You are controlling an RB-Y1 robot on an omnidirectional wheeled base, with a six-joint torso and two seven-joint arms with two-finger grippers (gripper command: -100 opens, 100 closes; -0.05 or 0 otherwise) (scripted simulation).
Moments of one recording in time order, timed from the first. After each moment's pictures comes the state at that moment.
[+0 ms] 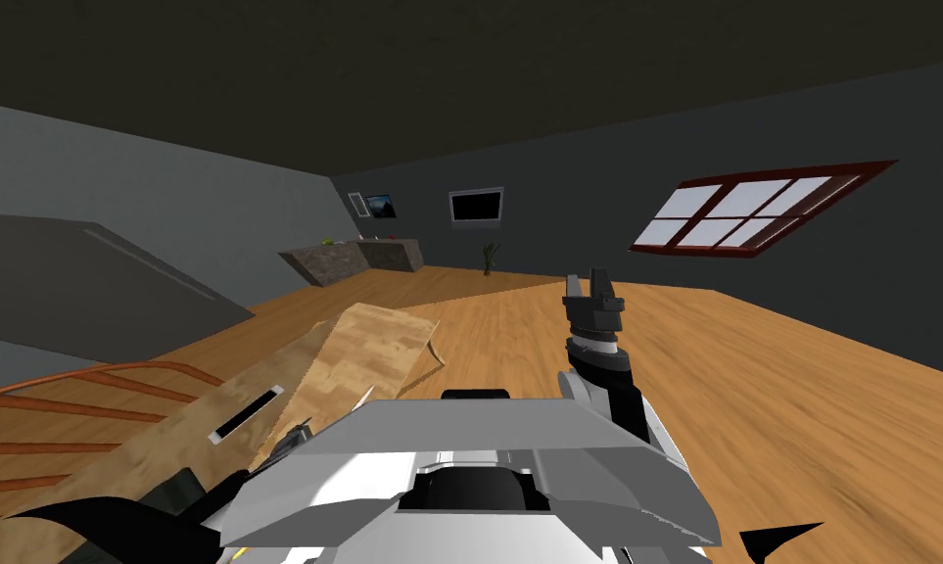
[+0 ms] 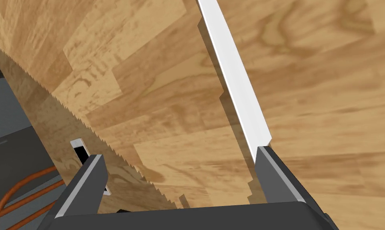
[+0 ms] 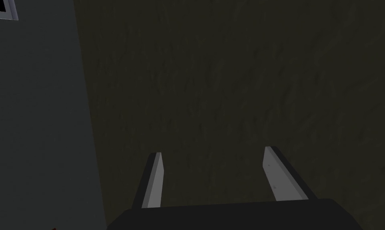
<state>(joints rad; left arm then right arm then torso) 0.79 0.16 0.55 -1.82 0.50 0.60 0.09 0.53 -0.04 -0.04 -2.37 0.06 -0.59 0.03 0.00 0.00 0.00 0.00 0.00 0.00</state>
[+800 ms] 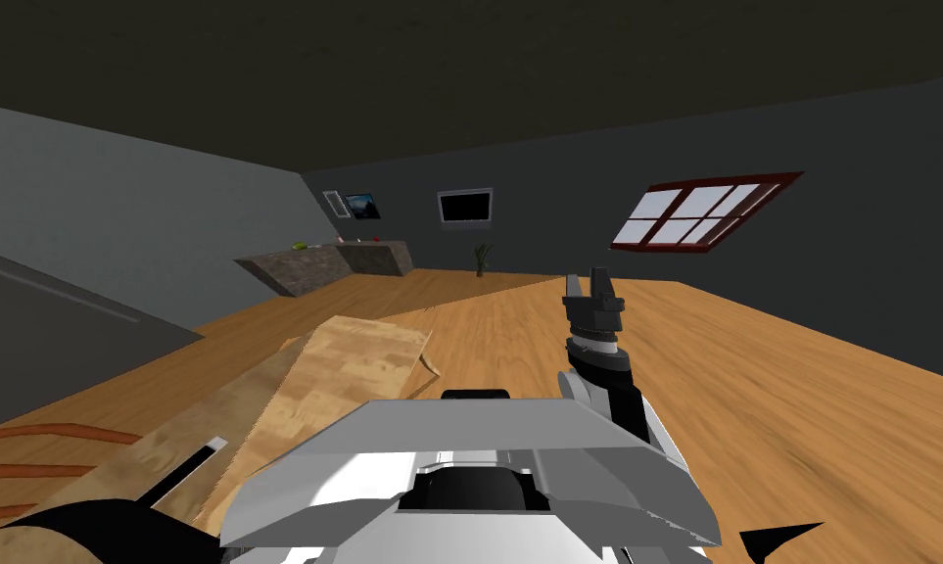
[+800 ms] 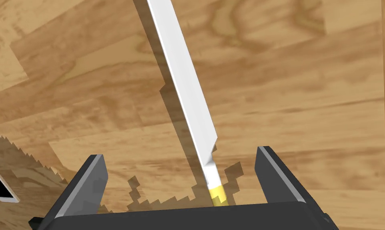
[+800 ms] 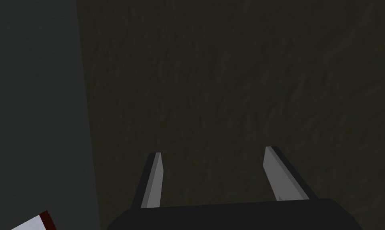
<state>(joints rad) 0.88 0.14 0.65 -1.73 0.62 0.80 0.13 0.53 -0.04 -0.04 -2.37 0.06 -0.59 0.03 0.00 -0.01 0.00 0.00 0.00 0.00</state>
